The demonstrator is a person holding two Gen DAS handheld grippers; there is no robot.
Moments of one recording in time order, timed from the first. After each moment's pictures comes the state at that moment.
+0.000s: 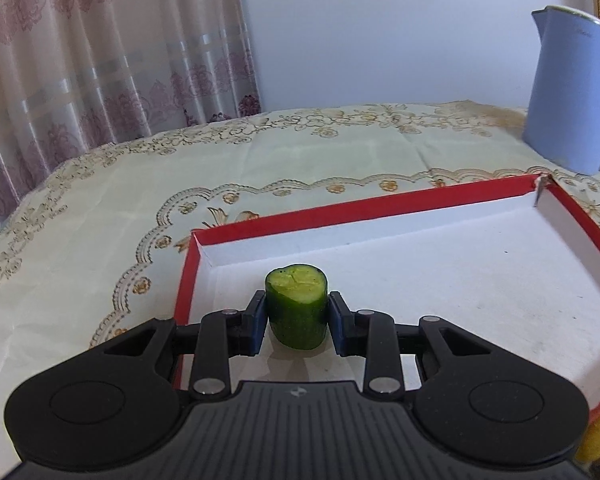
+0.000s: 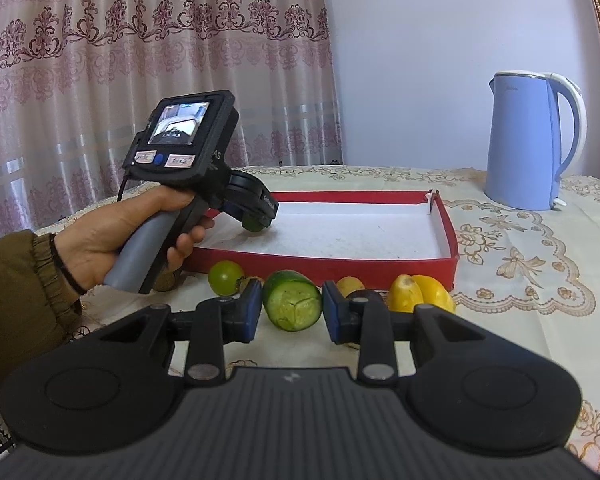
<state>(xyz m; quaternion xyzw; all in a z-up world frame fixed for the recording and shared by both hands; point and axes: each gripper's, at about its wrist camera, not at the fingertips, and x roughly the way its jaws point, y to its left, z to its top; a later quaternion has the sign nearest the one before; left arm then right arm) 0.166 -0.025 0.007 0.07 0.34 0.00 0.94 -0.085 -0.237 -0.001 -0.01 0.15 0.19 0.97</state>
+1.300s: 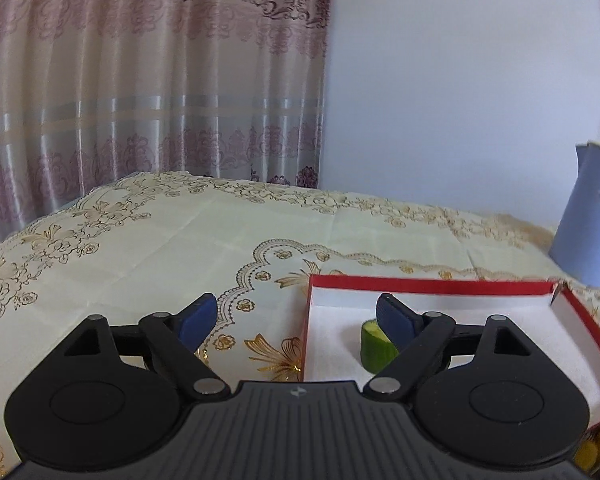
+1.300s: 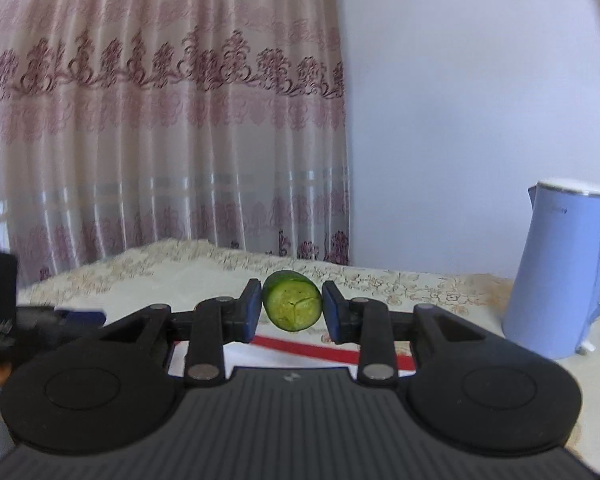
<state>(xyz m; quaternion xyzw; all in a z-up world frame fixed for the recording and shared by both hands) 0.100 0.046 0.033 -0.04 0.22 0.06 0.97 0.069 -0.242 0.094 0.00 0.07 0.22 0.97</state>
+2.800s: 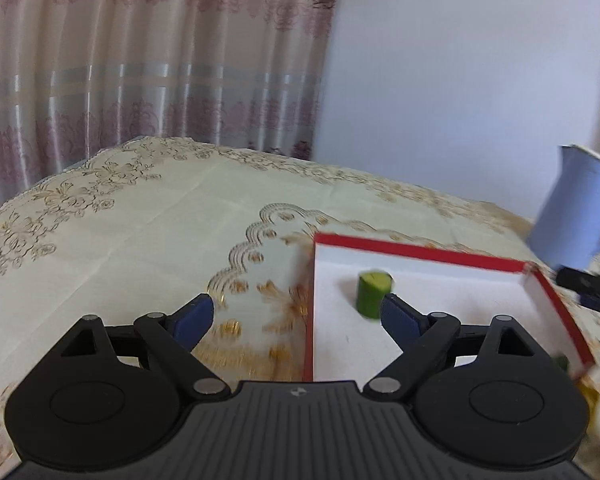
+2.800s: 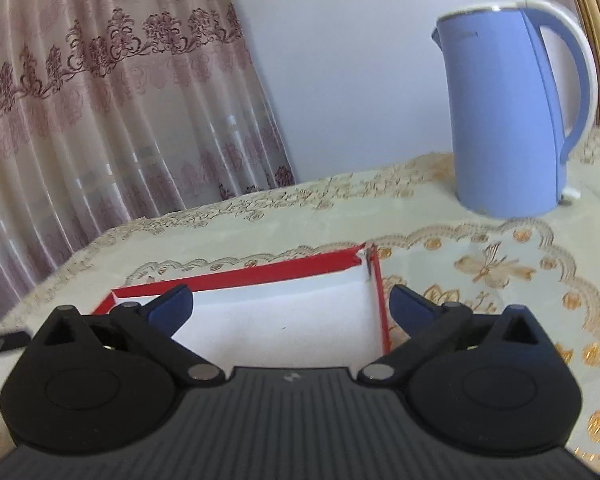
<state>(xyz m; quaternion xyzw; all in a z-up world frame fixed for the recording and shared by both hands) 0.042 0.070 0.039 -0.08 0.25 0.03 0.96 0.124 -0.294 0.024 0.12 0.20 0.14 0.96</state>
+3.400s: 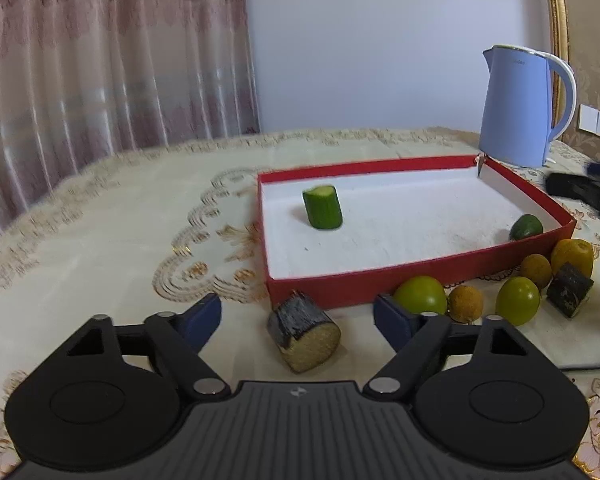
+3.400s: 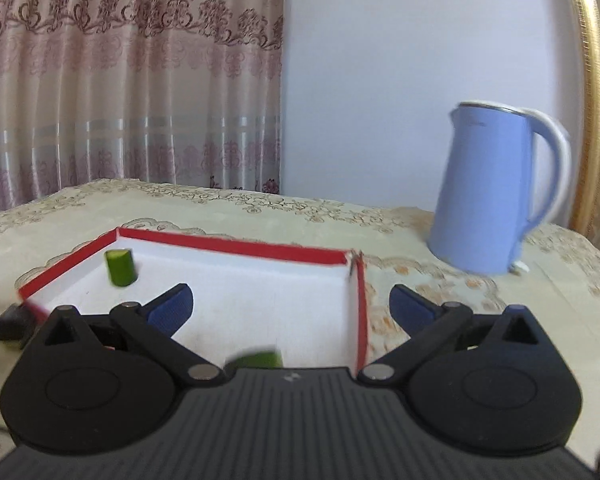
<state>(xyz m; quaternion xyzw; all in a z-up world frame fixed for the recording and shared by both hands) 0.014 0.033 -0.005 0.04 0.27 -0.04 0.96 0.016 -0.274 0.014 -0.03 0.12 0.10 0.99</state>
